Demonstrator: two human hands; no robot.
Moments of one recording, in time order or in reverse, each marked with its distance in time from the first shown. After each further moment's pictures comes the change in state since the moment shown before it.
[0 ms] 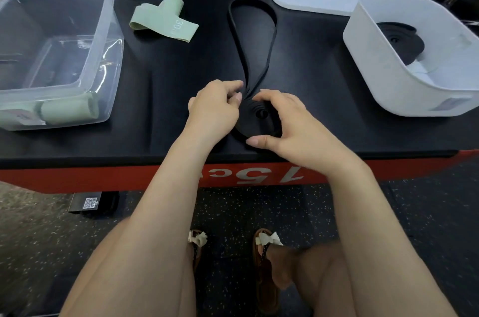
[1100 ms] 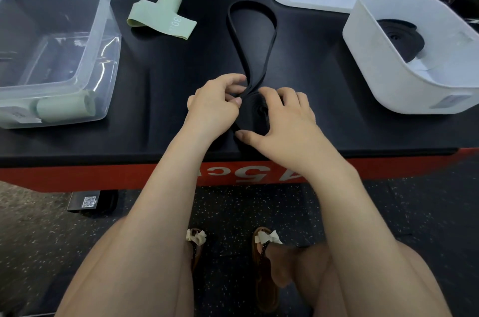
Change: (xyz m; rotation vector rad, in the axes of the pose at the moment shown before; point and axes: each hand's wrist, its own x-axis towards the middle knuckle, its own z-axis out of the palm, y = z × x) left_hand 0.002 -0.002 0.003 -0.122 0.001 0.017; right_hand 0.002 -0.015 0.015 -0.337 0.137 0.139
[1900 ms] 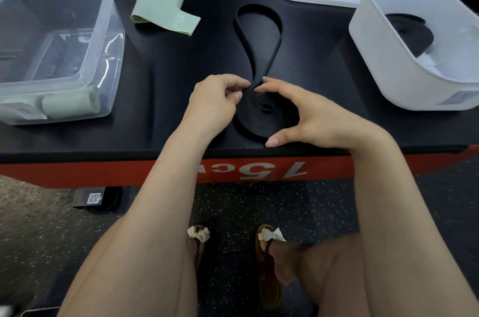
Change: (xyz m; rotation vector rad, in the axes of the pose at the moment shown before) left_hand -0.003 0.000 -0.008 0.067 -0.002 0.001; right_hand 0.016 0.039 -0.027 0.352 -0.309 -0.186
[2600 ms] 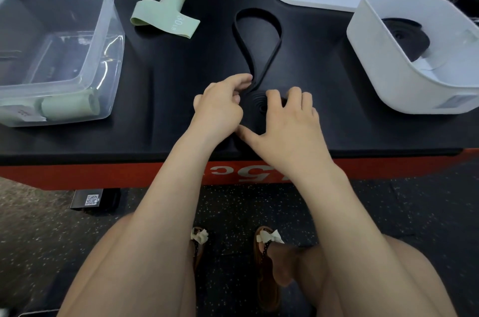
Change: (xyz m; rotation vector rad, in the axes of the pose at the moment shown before) left_hand 0.002 -0.001 0.011 0.006 -0.027 -0.003; right_hand 0.003 -0.036 0.054 -0.545 0.437 0.255
